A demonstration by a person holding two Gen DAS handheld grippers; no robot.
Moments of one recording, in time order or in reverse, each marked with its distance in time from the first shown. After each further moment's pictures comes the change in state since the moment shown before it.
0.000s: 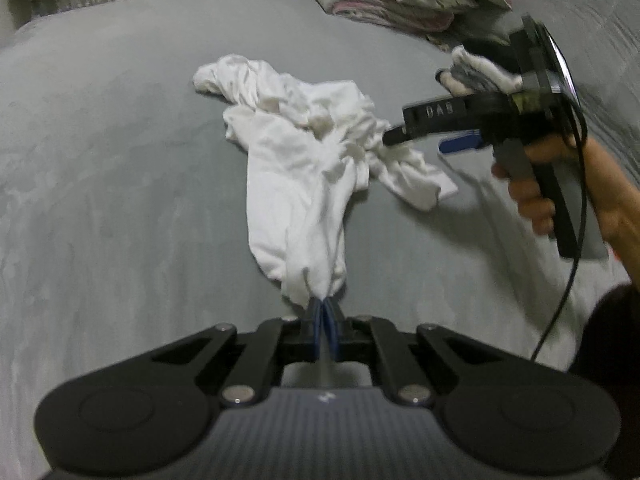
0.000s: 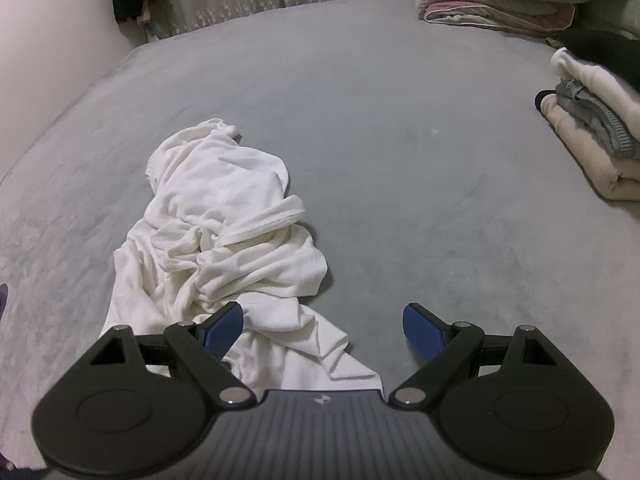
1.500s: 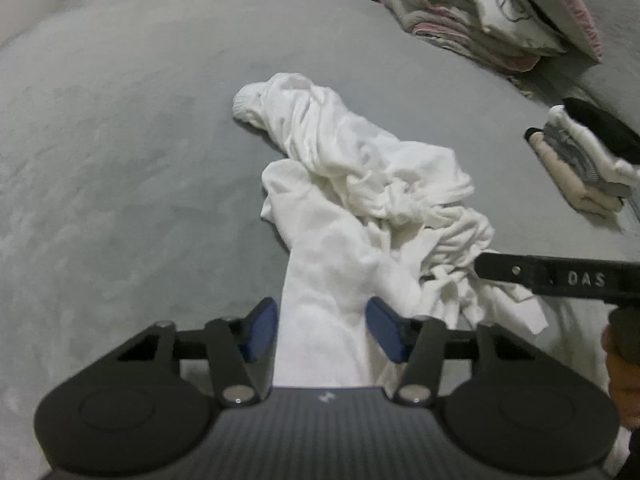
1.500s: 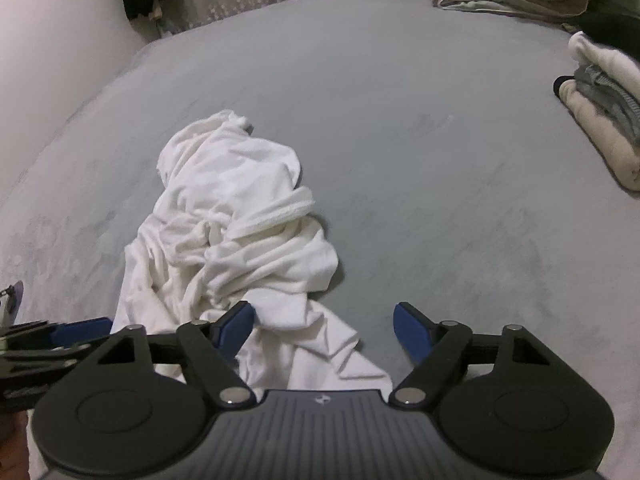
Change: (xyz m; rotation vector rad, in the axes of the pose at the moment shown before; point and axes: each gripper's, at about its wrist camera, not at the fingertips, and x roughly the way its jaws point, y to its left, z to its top) left arm 0.085 0.031 0.092 -0.195 -0.043 0.120; right arm 0.008 -0.003 0.000 0.001 0.028 0.063
